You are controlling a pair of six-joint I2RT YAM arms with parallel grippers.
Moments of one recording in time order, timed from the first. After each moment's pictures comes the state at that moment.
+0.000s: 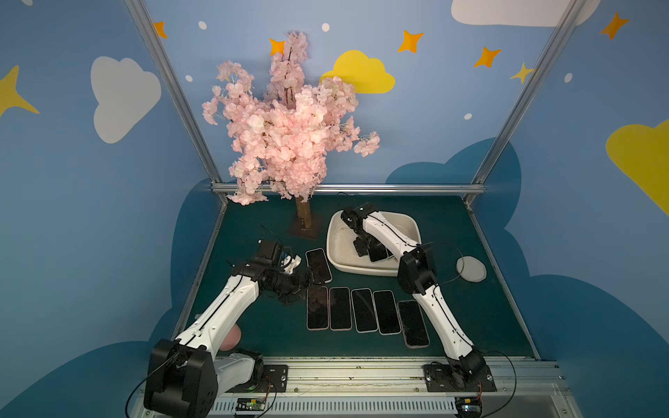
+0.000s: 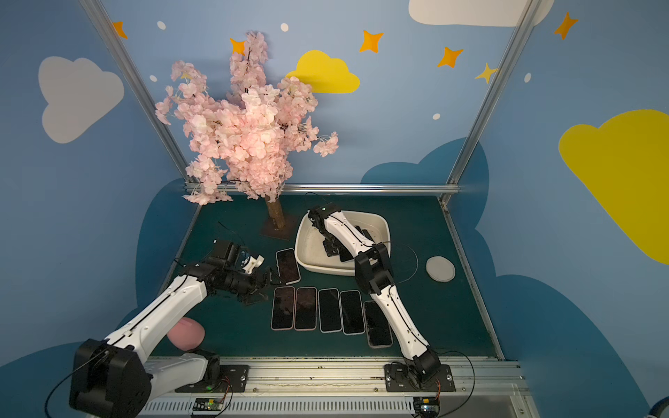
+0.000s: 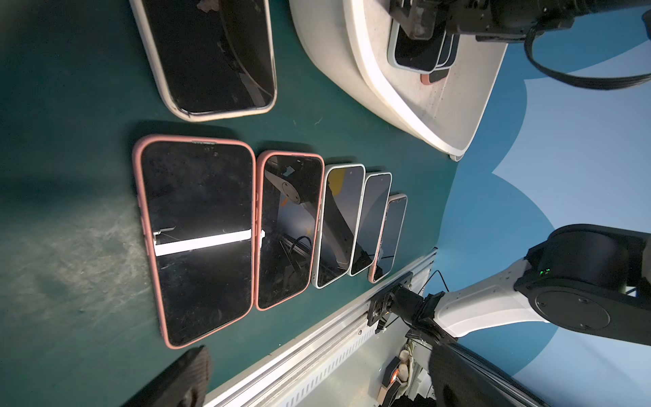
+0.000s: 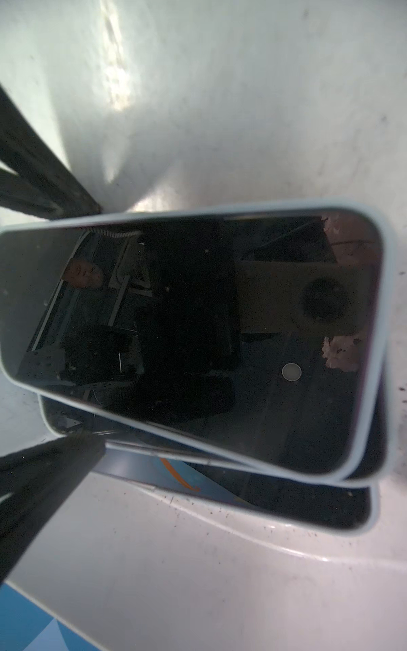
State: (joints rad) left arm -0.23 1.20 0.83 -0.79 0.73 -0.59; right arm 0.65 2.65 2.53 -1.54 0.45 0.36
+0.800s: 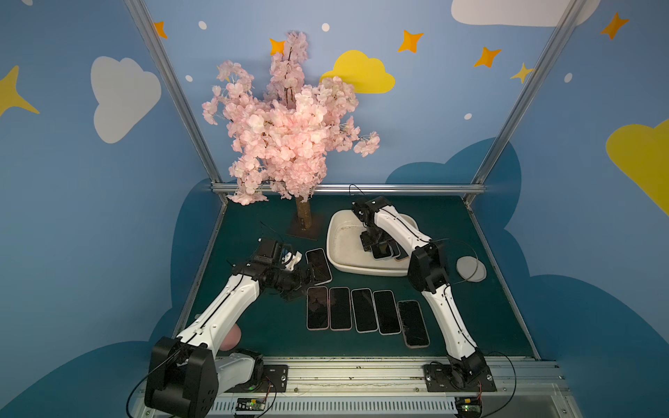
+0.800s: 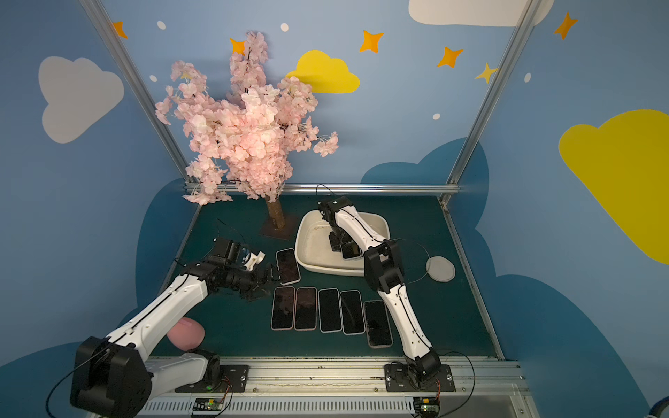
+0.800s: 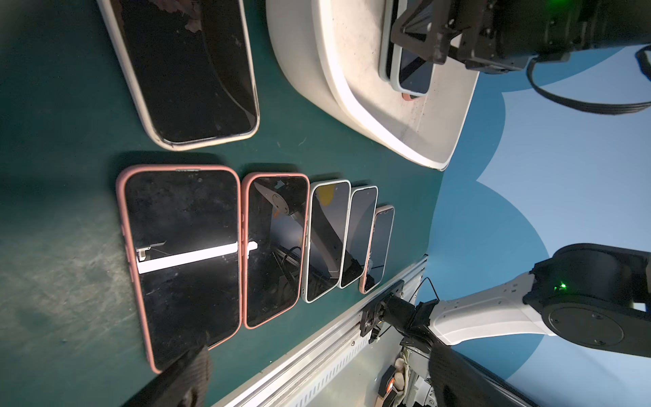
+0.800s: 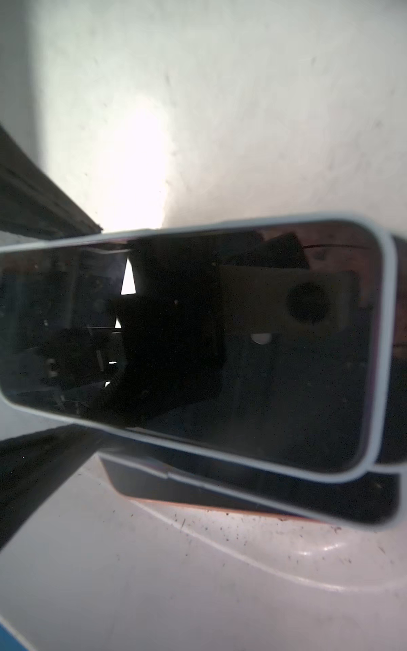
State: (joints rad) left arm -0.23 1.21 0.83 -0.71 0.74 -0.62; right arm 0.57 2.49 2.40 -1.46 0.25 0.34
